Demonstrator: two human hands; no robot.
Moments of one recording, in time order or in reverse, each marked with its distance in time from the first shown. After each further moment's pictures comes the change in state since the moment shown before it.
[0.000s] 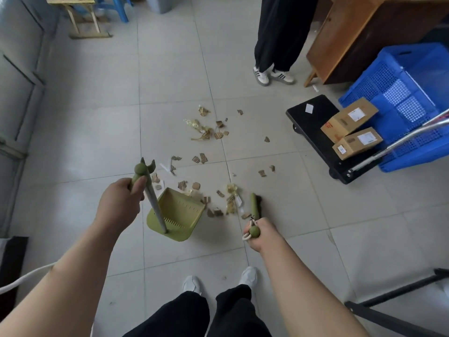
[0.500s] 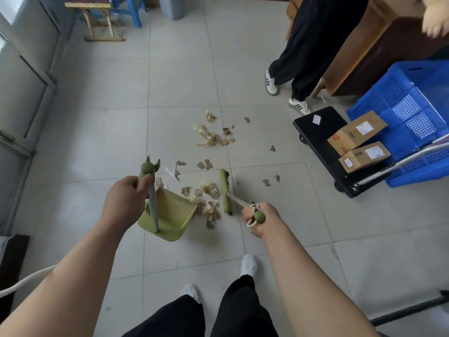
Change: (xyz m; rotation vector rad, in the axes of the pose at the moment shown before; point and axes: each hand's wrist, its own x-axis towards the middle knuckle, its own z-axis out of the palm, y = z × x) left_hand 0.018 0.012 -0.009 -0.050 0.012 -0.005; right_hand -0.001 -0.049 0.049 -0.011 -0.165 0.044
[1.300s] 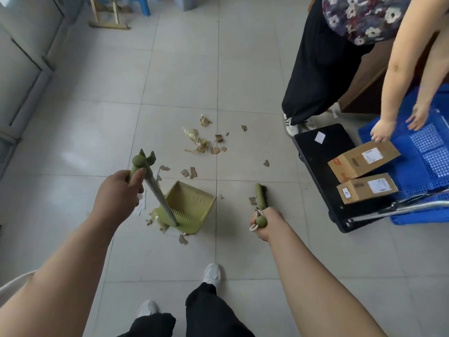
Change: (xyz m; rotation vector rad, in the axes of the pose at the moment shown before) left_hand 0.066 0.149 0.132 -0.044 0.111 -0.121; right_hand 0.065 -0.222 -0.054 -0.249 0.205 -0.009
